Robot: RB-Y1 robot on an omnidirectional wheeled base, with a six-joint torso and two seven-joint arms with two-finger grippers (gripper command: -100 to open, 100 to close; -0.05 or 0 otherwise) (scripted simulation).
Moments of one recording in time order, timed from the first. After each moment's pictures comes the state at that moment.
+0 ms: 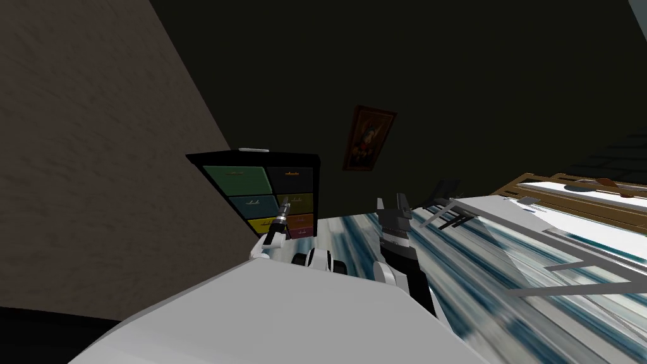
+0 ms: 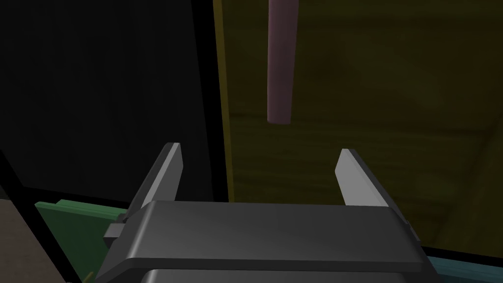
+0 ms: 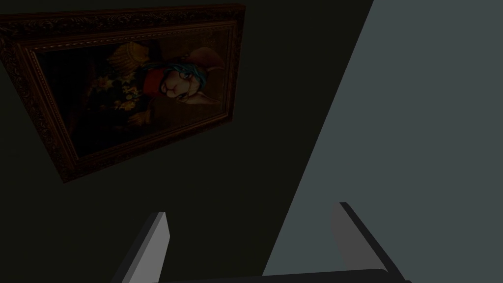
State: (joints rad) left arm 0.11 0.03 0.18 -1.36 -0.04 -0.52 0.00; right arm 0.54 -0.03 0.04 -2.32 -0.01 -0.42 -0.12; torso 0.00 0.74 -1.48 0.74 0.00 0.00
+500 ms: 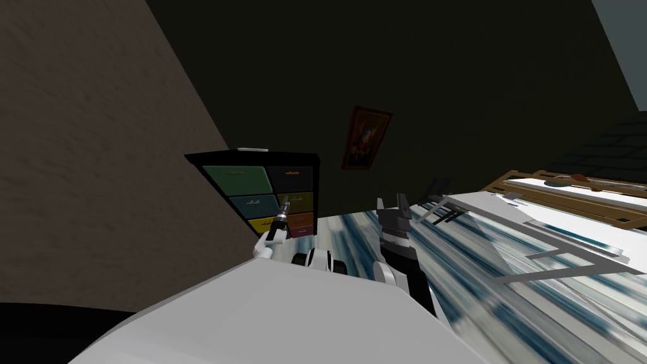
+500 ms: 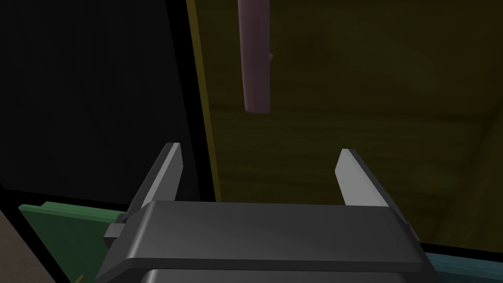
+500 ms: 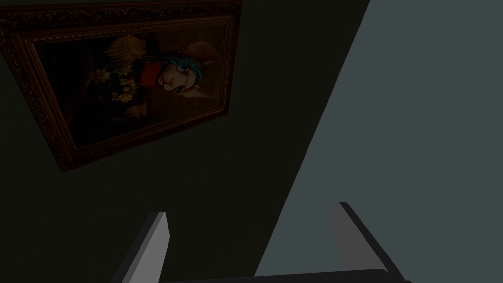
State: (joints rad) left arm 0.01 0.02 0.24 -1.23 -0.05 -0.55 -0.03; right arm 0.54 -0.03 0.04 -2.32 -0.01 -0.42 -0.12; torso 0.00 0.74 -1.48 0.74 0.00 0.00
